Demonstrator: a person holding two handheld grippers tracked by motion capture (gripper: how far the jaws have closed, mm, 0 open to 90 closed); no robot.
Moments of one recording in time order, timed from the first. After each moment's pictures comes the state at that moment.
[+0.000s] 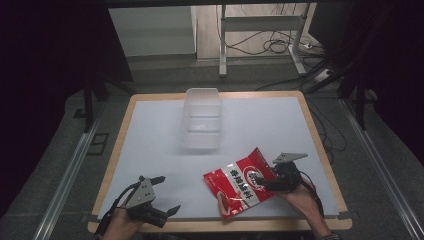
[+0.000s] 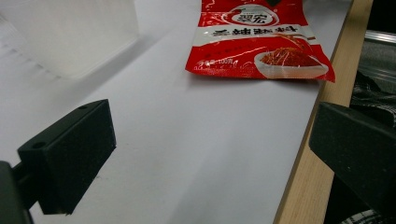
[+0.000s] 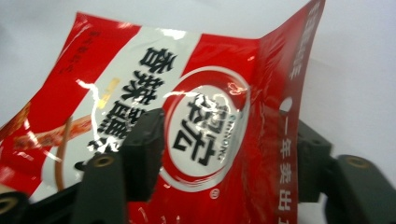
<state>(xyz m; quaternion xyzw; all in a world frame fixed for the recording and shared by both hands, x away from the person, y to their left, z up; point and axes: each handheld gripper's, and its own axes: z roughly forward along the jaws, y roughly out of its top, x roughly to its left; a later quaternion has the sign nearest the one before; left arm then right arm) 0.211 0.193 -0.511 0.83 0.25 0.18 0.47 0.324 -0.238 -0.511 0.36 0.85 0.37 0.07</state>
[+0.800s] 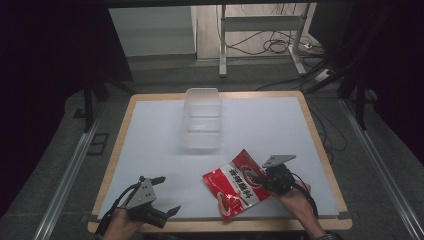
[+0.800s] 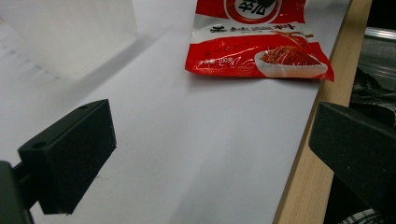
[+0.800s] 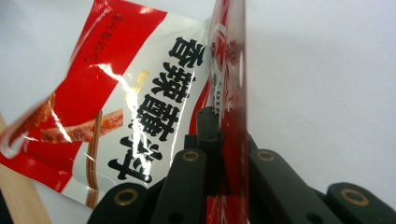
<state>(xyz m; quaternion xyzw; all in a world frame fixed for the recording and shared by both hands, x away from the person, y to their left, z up) 0.210 0.193 -0.511 0.83 0.25 0.18 0.47 0.313 -0.214 -0.499 0.32 0.88 0.35 0.09</state>
